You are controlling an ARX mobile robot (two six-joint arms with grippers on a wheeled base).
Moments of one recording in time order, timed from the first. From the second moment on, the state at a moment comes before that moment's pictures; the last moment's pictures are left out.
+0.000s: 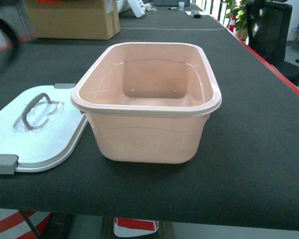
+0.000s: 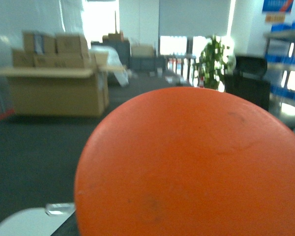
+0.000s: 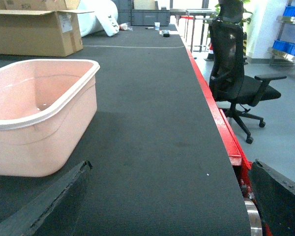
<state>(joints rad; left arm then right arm) -0.39 1.59 0.75 1.03 -0.26 0.03 0.00 0.00 0.01 0.00 0.00 0.00</state>
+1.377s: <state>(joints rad) 0.05 2.07 0.98 0.92 0.03 -0.01 0.00 0.00 0.01 0.00 0.00 0.00</state>
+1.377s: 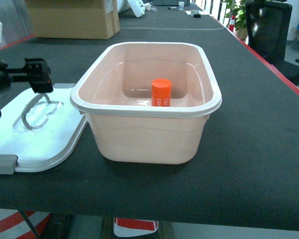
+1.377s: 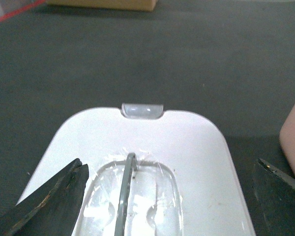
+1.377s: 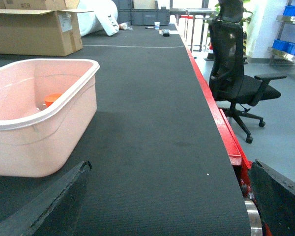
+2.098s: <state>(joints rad) 0.09 2.29 1.17 0.76 0.05 0.00 0.00 0.00 0.01 -0.01 0.00 0.00</state>
